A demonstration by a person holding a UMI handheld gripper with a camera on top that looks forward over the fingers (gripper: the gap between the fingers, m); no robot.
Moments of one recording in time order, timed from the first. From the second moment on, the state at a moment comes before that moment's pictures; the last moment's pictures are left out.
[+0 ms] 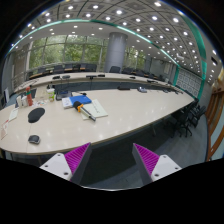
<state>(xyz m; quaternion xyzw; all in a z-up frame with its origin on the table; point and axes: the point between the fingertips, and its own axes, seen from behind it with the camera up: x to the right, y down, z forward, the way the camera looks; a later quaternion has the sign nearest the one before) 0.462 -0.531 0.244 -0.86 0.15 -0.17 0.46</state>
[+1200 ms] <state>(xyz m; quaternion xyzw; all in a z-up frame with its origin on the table) 0.086 -0.274 -0.012 -0.90 0.00 -0.03 0.44</state>
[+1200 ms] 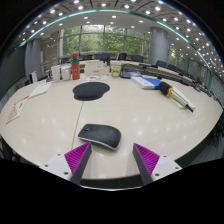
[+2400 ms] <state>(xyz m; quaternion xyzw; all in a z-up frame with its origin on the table) 0.040 -0.072 0.132 -0.86 -0.02 -0.01 0.51</state>
